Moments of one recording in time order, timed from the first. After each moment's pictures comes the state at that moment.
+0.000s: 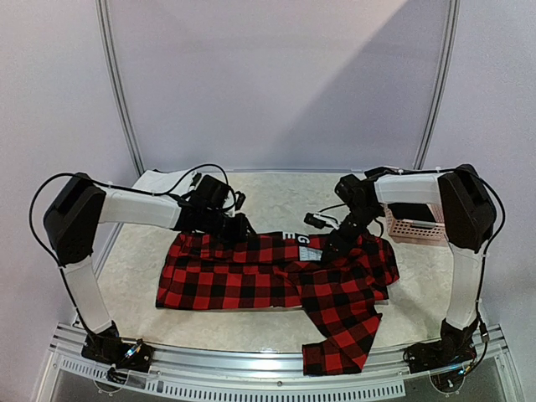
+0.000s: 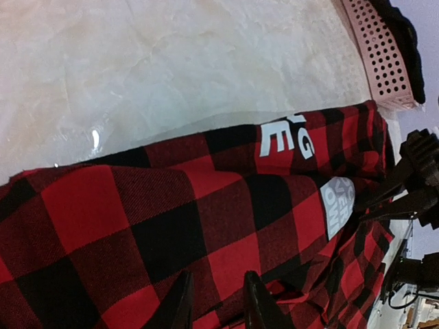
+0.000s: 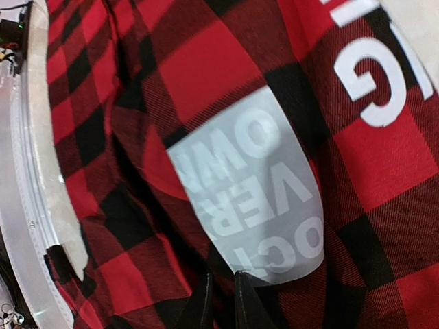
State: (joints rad) left arm -0.66 1.85 1.12 -0.10 0.27 -0.60; right arm 0.51 2.03 1.42 -0.85 -0.60 -0.43
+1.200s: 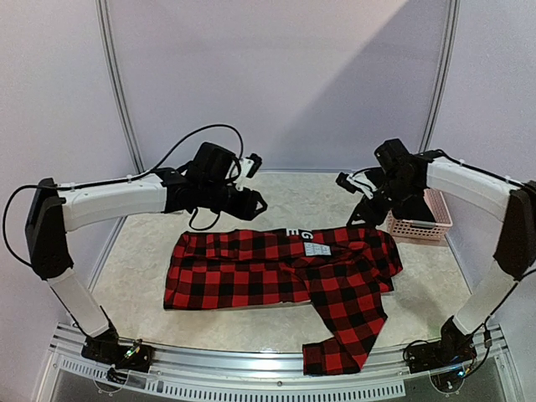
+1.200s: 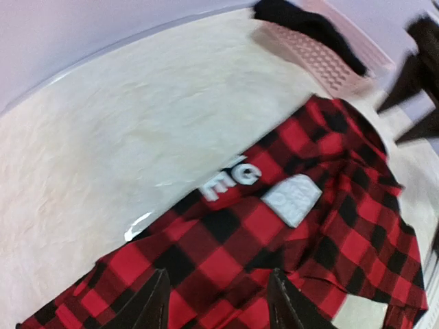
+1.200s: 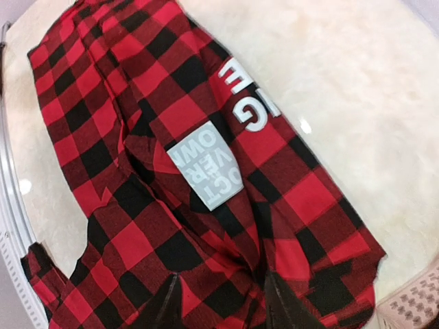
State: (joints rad) left arm -0.74 1.70 1.30 -0.28 0.06 -0.23; right arm 0.40 1.67 1.36 -0.84 -0.43 -0.44
